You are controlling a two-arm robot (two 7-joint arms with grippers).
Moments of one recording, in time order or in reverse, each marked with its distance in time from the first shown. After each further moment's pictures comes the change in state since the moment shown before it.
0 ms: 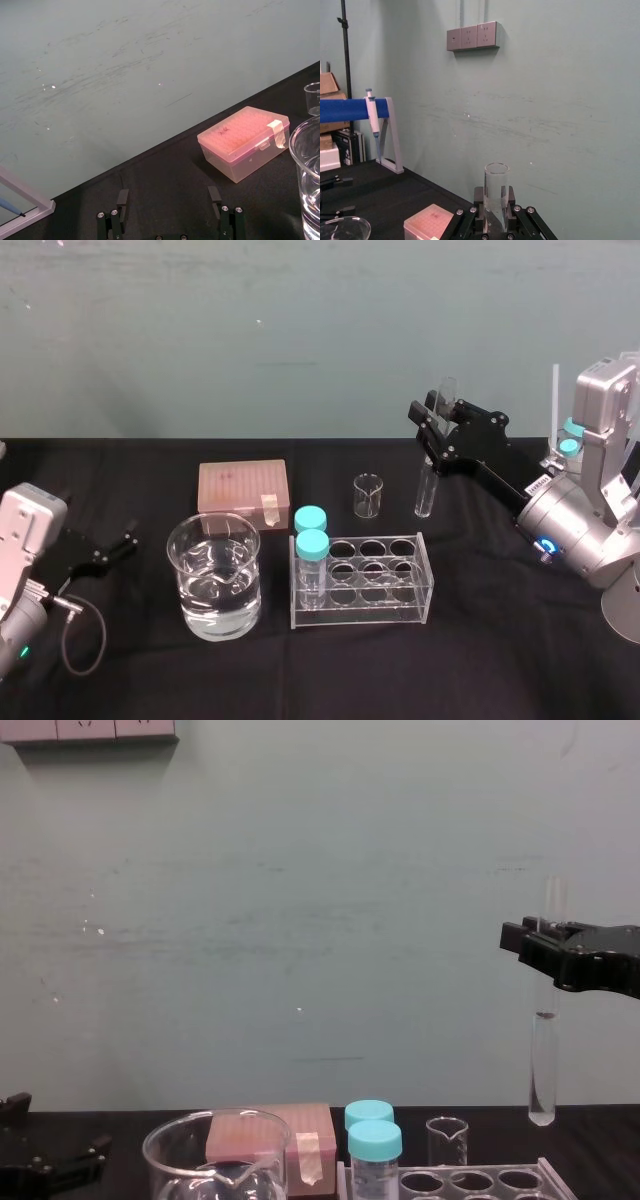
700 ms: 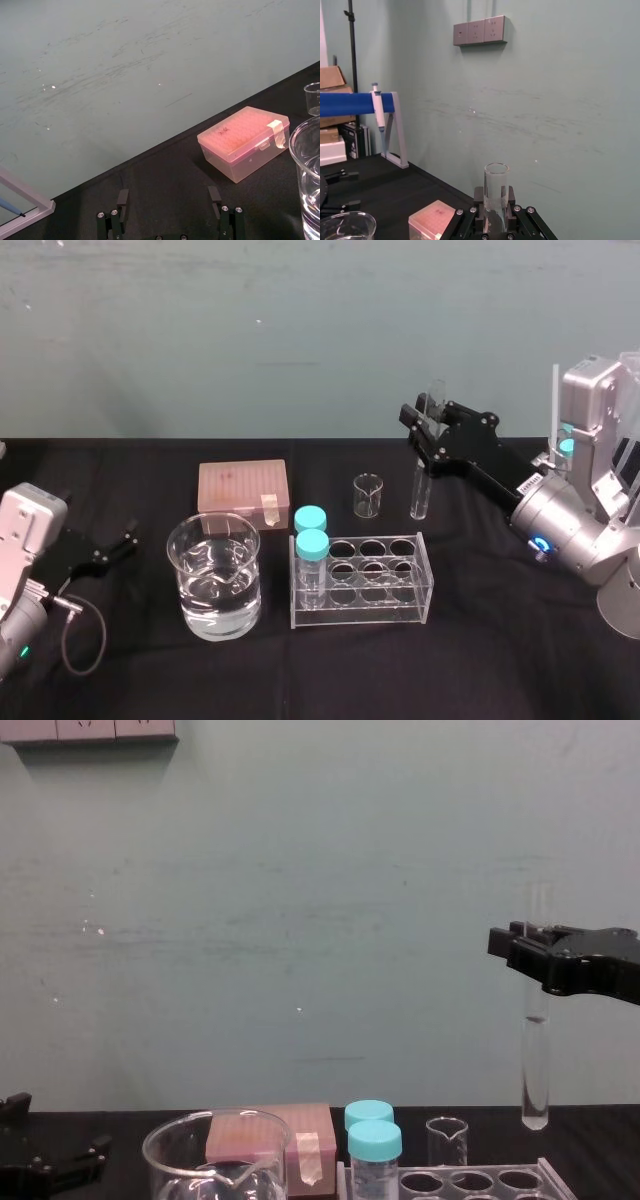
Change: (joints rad) left arm 0.000 0.000 0.000 0.000 0.000 0.000 0.000; right arm 0.016 0.004 -0.020 0.003 -0.009 0.019 0.006
